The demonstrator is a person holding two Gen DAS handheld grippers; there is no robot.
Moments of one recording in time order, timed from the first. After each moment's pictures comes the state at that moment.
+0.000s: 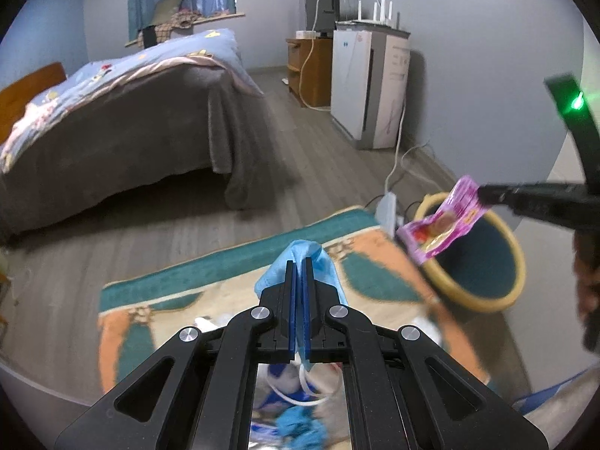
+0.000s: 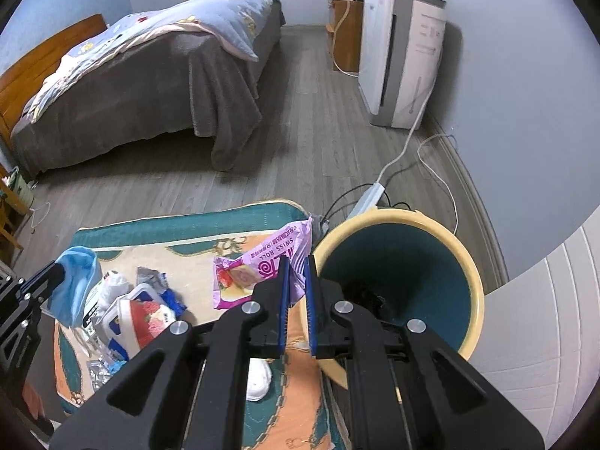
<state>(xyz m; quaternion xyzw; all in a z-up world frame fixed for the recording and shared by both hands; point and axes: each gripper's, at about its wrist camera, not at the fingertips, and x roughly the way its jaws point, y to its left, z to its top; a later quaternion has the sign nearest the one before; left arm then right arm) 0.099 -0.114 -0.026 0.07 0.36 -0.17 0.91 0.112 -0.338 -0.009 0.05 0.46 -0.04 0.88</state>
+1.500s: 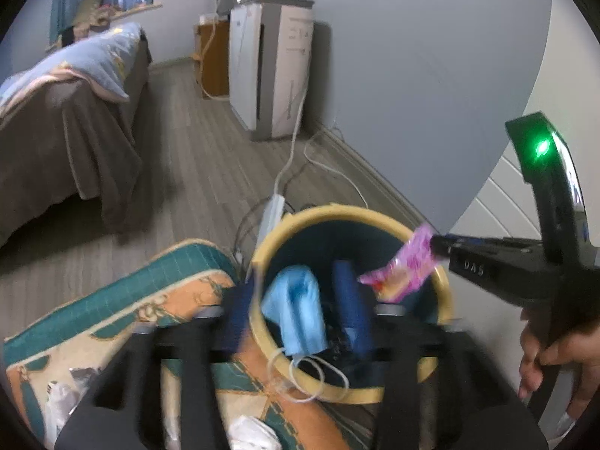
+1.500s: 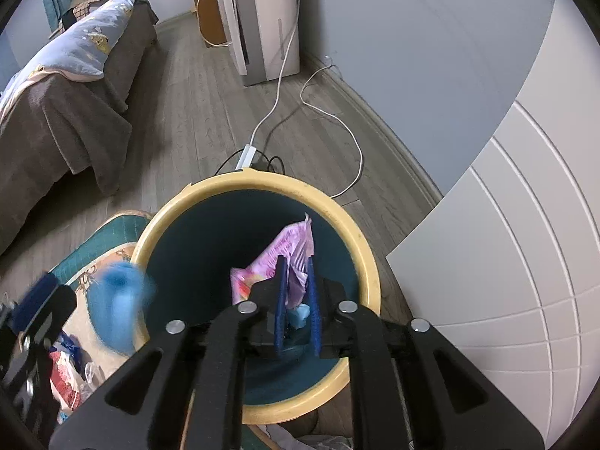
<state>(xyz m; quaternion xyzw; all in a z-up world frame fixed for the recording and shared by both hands) 0.140 -0.316 -0.063 0.08 0.38 -0.31 0.87 0.098 -0.503 -0.066 0.15 0.50 -0.20 0.83</state>
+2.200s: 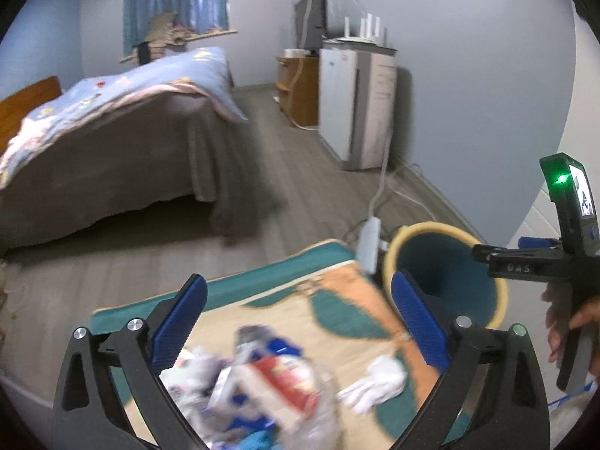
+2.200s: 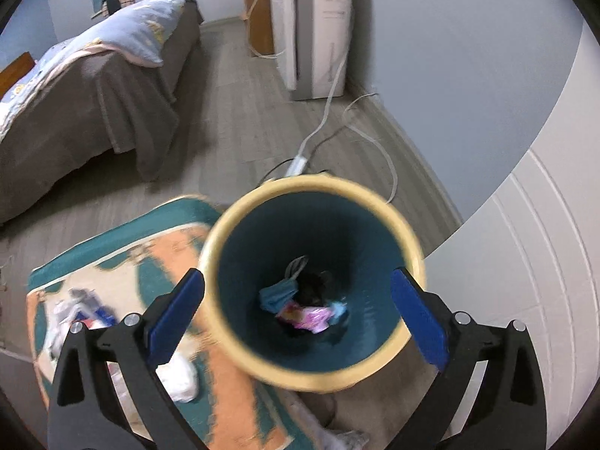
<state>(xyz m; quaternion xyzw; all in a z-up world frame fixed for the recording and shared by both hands) 0.099 -0.142 0.006 0.08 0.33 -0.18 0.92 0.082 -0.403 -0.023 0.10 0.48 -0.14 0.86</state>
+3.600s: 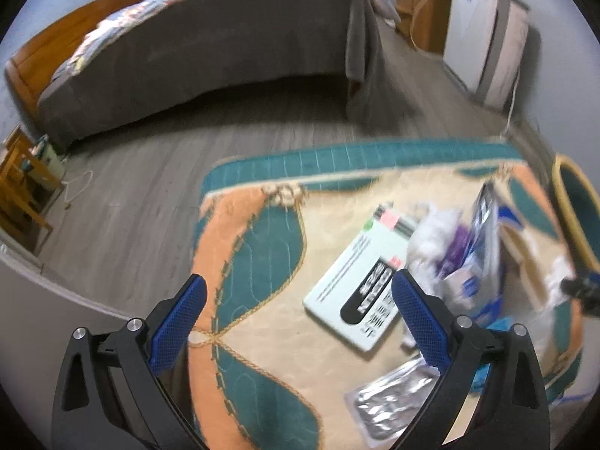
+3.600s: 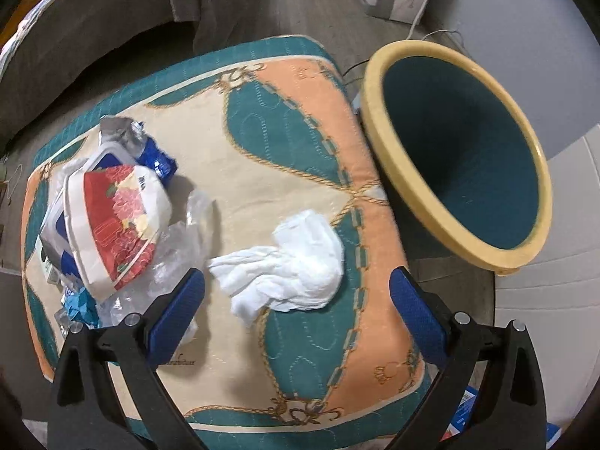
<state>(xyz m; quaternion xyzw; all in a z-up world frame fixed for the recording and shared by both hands) 0.119 0.062 -0.115 0.07 0.48 0.00 0.87 0.070 -0.256 -0.133 0.06 0.61 -0.06 0.79</state>
